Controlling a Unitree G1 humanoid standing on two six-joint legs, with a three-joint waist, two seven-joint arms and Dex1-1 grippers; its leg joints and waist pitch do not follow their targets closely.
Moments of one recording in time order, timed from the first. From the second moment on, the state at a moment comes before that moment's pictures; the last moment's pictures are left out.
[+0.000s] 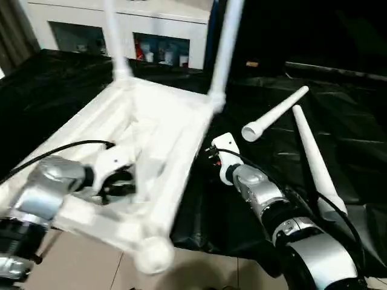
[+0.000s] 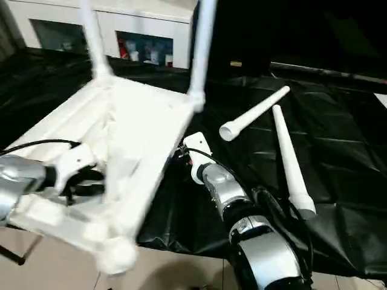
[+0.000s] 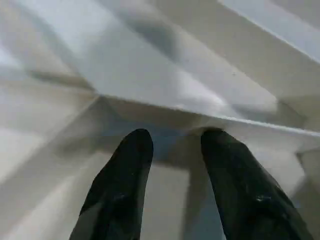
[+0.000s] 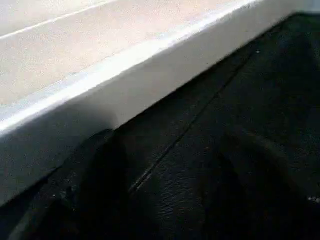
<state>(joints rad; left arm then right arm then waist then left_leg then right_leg) -0.44 0.66 -0.20 0.27 0.09 0.39 -1.09 -0.77 0.00 0.10 1.11 -0.02 0.01 0.33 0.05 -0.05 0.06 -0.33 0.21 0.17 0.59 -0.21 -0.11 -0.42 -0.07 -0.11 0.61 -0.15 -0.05</state>
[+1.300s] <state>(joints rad) -0.65 0.54 -0.21 0.51 0.08 0.05 -0.85 -0.44 -0.33 0.09 0.21 0.08 0.31 0.62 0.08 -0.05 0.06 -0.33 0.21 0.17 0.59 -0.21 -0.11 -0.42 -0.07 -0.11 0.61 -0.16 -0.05</state>
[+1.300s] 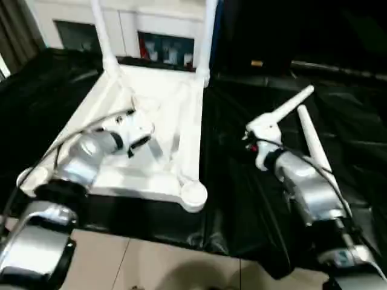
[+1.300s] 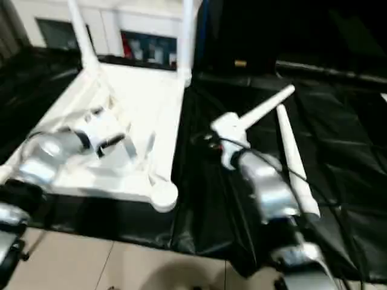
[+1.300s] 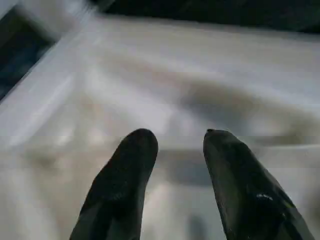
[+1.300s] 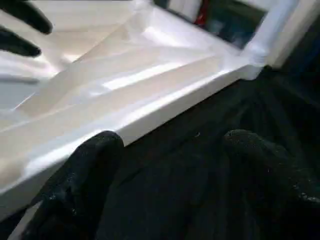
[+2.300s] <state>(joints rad) -0.58 0.36 -0.18 0.09 -0.16 0.27 -0.86 -0.65 -0.62 -0.10 0.59 0.02 0.92 0.42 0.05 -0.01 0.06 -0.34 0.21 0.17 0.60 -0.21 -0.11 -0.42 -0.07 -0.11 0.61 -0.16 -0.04</state>
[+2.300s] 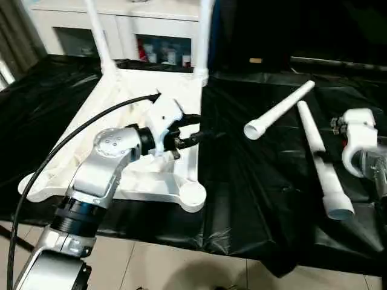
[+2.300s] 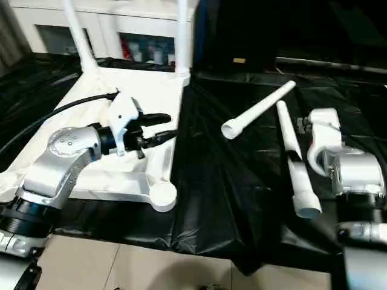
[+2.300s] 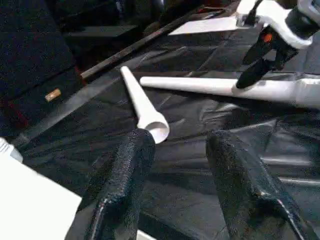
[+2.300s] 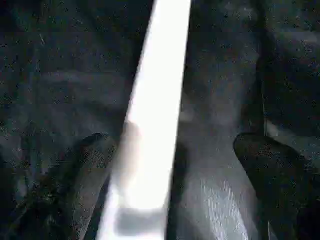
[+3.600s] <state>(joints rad) -0.52 0.43 -0.23 -0.04 -0.20 0.41 -0.97 -0.79 -0.63 -0.15 1.03 0.06 0.87 0.42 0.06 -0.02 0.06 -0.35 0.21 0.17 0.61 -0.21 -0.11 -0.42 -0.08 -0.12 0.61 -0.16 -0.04</state>
